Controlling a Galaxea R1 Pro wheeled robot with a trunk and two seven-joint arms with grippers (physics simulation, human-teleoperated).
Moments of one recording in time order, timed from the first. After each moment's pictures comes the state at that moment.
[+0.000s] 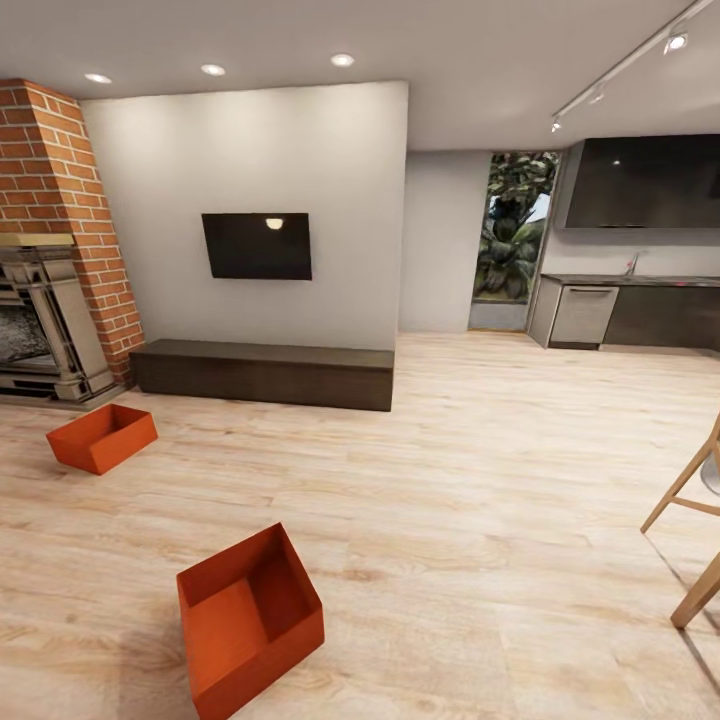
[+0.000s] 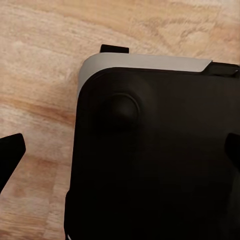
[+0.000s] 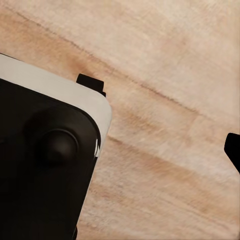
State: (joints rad) left arm 0.00 0.01 0.06 -0.09 0.07 -0.06 0.00; right arm -0.11 -0.05 0.47 0.03 -0.12 -0.14 -0.06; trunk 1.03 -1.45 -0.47
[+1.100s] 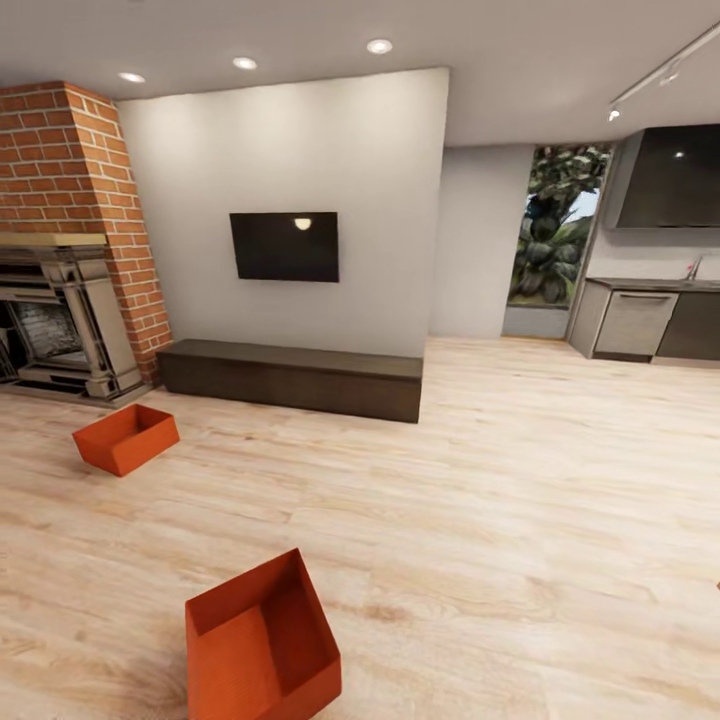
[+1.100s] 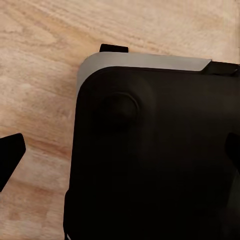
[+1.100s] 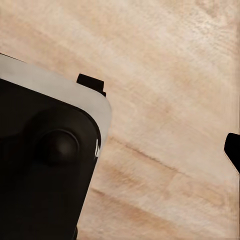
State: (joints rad) left arm 0.00 0.01 0.06 -0.09 0.07 -0.06 0.00; right arm -0.11 -0.05 0.47 0.03 -0.13 -0.14 -0.07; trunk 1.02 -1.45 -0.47
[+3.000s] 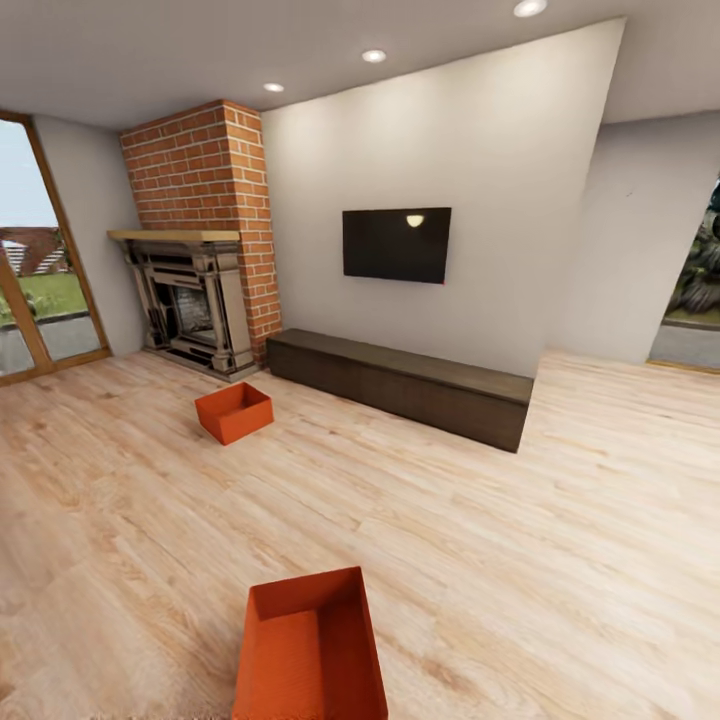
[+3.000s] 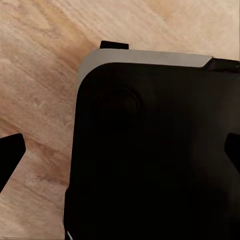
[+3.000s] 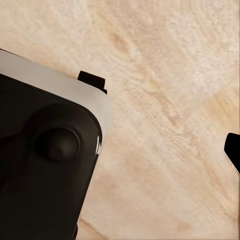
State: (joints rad) left arm 0.00 0.01 0.06 -0.09 0.07 -0.06 0.00; right arm -0.11 -0.05 0.47 0.03 -0.12 -0.14 -0.06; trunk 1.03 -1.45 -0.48
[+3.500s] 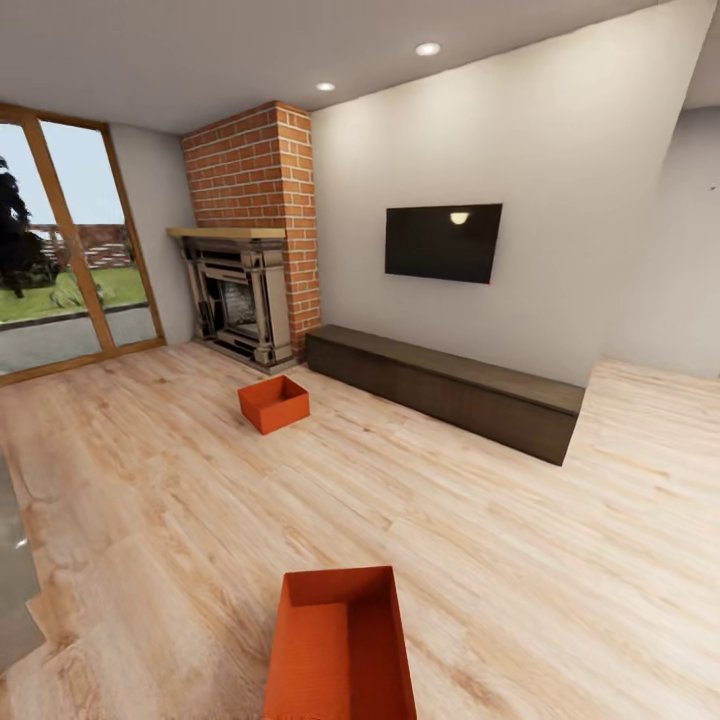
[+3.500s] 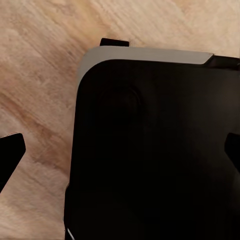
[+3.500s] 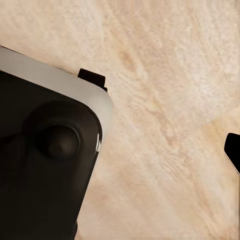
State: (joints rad) left arm 0.00 0.01 0.06 -0.09 0.07 -0.06 0.00; right arm -0.11 -0.05 0.47 0.03 -0.12 -0.14 -0.06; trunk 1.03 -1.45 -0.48
